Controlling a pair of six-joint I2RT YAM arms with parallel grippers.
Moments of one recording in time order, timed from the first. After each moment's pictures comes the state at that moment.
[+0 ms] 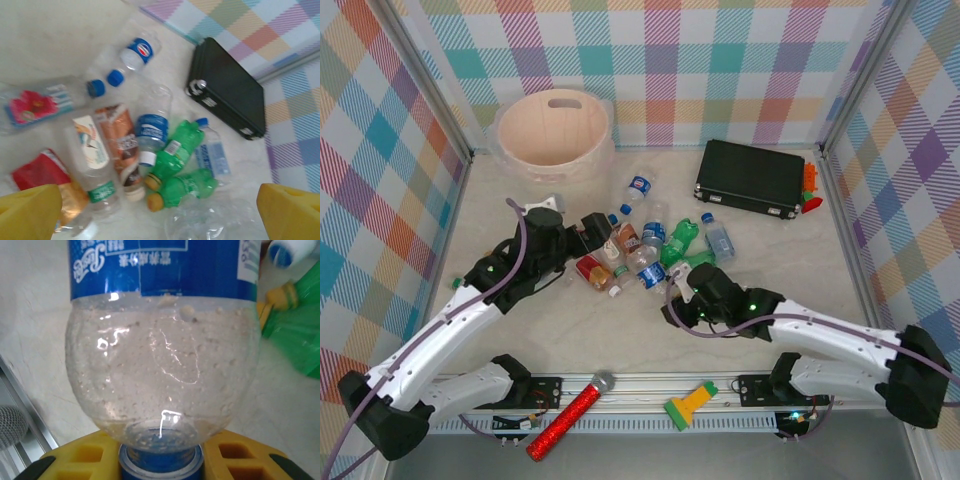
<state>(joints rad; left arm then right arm) -0.63 1.00 0.99 -0.53 -0.11 -0.88 0.99 1.02 0.63 -0.36 -0.04 0.30</state>
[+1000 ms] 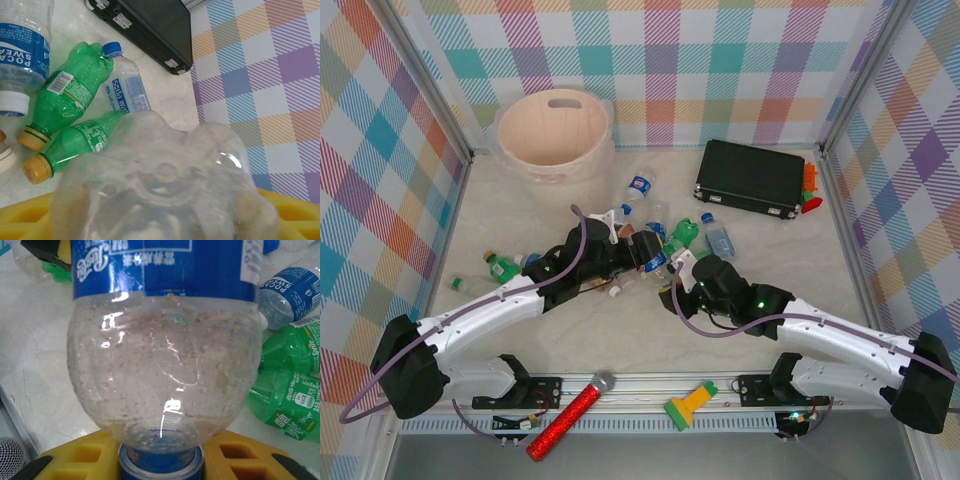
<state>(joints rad) -0.81 1.22 0.87 -0.08 0.11 -1.02 0.99 1.00 0.70 -0.35 0.03 0.23</state>
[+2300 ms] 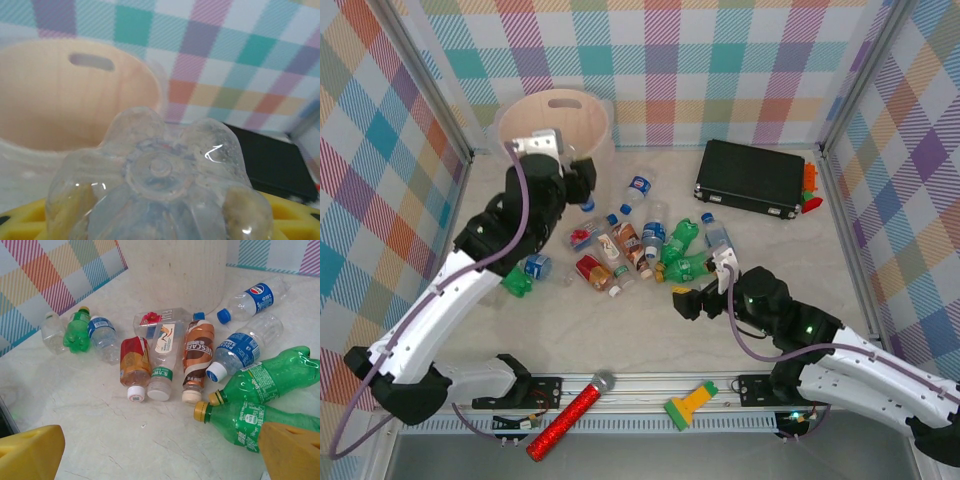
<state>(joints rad) -0.63 1.22 1.53 -0.62 -0.49 -0.40 0.99 0.64 0.62 -0.34 0.14 0.28</state>
